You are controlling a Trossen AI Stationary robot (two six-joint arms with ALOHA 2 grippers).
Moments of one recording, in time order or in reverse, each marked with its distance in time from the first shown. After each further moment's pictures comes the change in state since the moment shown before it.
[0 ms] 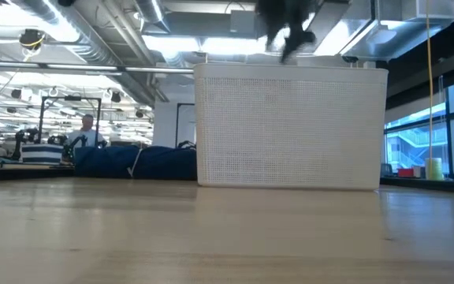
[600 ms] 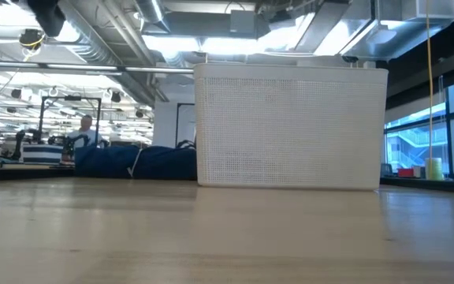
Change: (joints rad) left arm 0.000 -0.553 -0.499 0.390 0.184 0.145; right arm 0.555 -0.670 -0.745 0.885 0.073 -0.107
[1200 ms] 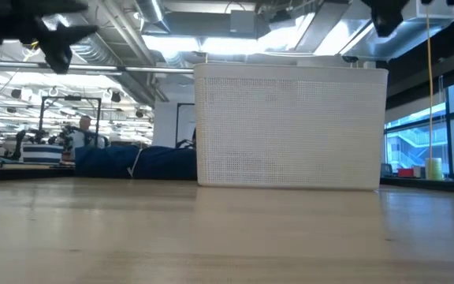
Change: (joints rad) left arm 0.011 -0.071 -0.290 0.212 -0.083 0.016; right arm 0.057 -0.546 -0.819 0.567 0.053 0.097
